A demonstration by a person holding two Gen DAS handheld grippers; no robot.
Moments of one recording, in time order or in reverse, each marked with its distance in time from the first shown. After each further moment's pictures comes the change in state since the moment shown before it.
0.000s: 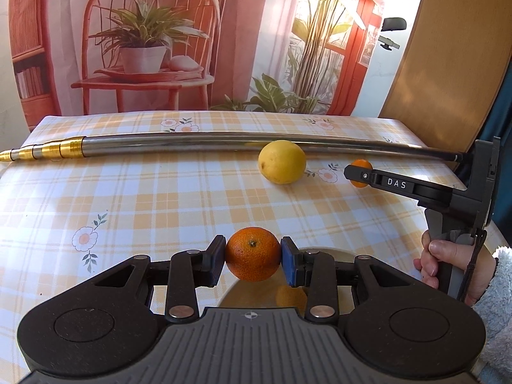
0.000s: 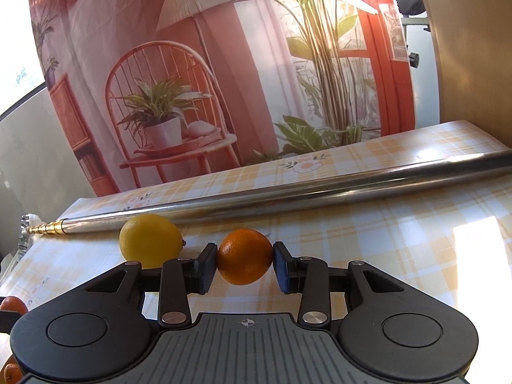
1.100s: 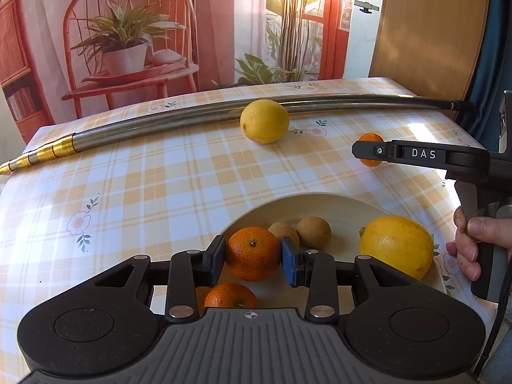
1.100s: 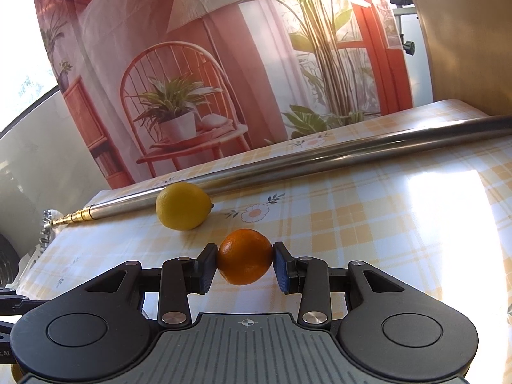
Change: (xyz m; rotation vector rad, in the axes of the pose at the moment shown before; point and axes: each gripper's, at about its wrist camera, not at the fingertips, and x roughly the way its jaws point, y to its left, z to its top) left arm 0.004 -0.024 -0.032 0.141 0.053 0.044; right arm -0.047 0.009 -0.033 0.035 0.013 0.043
